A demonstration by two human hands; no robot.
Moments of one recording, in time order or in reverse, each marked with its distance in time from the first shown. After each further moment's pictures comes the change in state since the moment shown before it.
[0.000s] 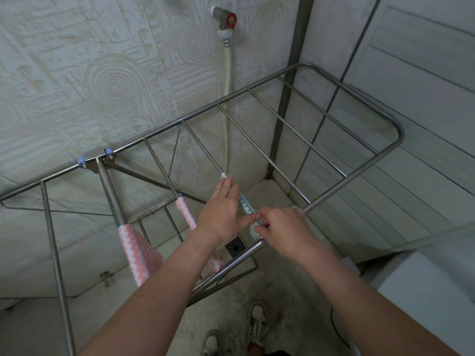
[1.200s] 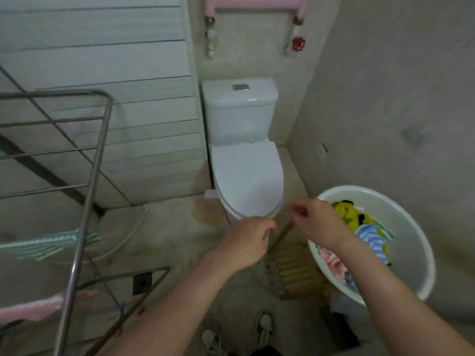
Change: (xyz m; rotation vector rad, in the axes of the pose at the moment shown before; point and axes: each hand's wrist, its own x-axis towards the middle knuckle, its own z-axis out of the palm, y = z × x) left_hand -0.250 0.213 0.111 -0.051 -0.774 1.148; right_hand -0.442 0.000 0.054 0.412 0.612 1.186
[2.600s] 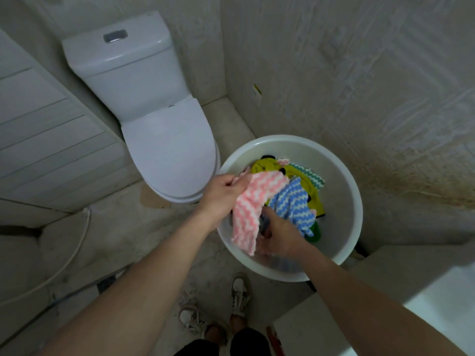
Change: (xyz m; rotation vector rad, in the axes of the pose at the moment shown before) left_hand 0.182 0.077 0.165 -0.628 0.051 -0.335; right_hand -0.033 0.251 0.056 0.288 -0.222 0.356
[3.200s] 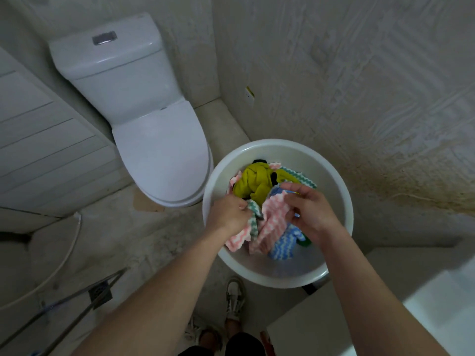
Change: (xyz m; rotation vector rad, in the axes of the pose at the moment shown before) left_hand 0.000 -0.017 0.032 0.612 -0.109 -0.012; right_hand -0.009 -0.016 -0.084 1.085 0.234 0.204
